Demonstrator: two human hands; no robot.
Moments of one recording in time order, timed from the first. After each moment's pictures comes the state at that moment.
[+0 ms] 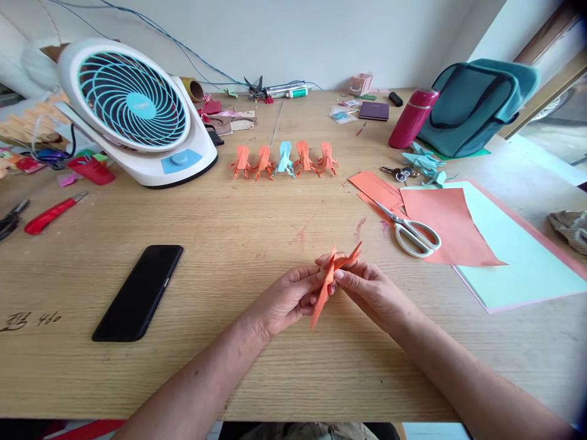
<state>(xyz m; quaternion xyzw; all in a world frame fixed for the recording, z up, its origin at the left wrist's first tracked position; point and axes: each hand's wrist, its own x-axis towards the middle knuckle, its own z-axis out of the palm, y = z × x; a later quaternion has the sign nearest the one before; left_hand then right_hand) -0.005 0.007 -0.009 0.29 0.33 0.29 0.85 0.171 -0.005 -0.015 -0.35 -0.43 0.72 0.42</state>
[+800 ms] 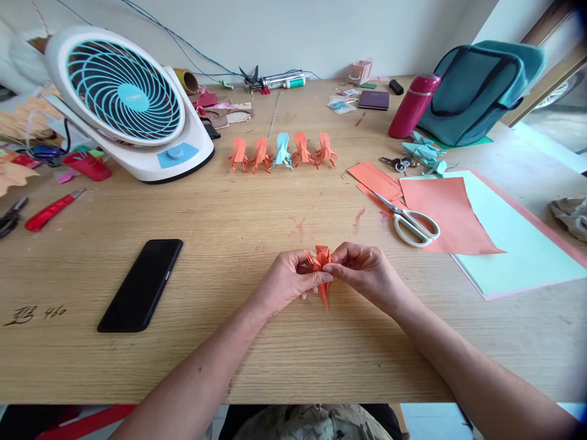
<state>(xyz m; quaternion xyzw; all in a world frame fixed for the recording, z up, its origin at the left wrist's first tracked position) -0.006 0.013 -0.016 0.50 0.43 0.31 0.69 0.176 0.000 -0.021 -0.42 -0.51 0.61 0.43</state>
